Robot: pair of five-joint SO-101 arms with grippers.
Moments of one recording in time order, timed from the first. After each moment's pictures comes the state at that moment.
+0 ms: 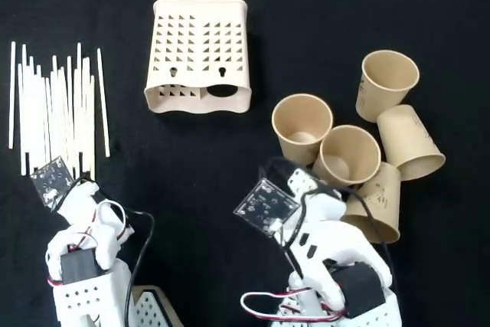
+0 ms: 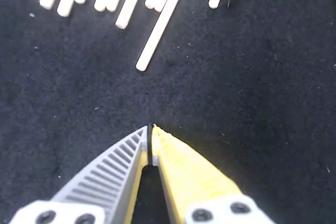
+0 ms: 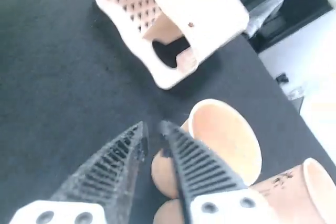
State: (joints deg) left arm -18.5 -104.1 96.4 72.8 21.1; right arm -22.7 -103.2 74.9 65.0 38.8
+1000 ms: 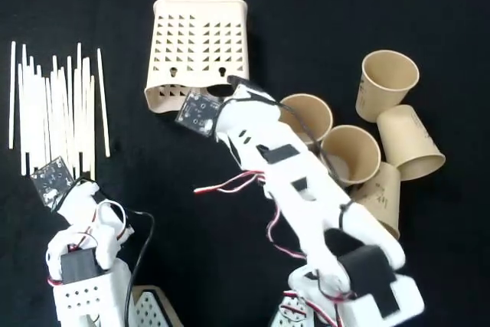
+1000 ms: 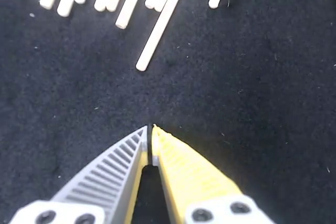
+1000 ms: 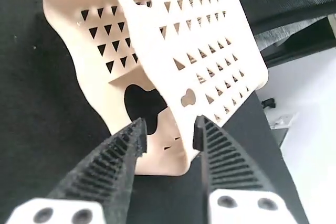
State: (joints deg) left arm -18.5 -104.1 96.4 72.8 21.1; right arm -23.4 -11.4 53.6 -2.3 50.9
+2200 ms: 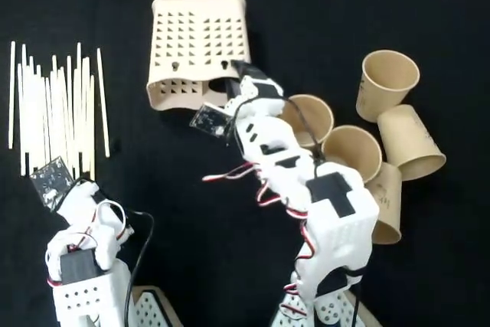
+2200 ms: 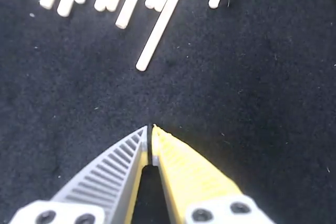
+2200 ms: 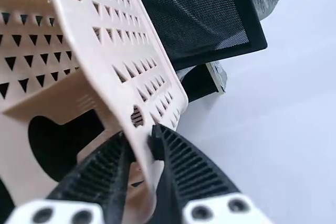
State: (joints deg) left arm -18.5 -104.1 96.4 72.8 21.1; right arm -18.3 20.6 49.1 -54.8 58.1
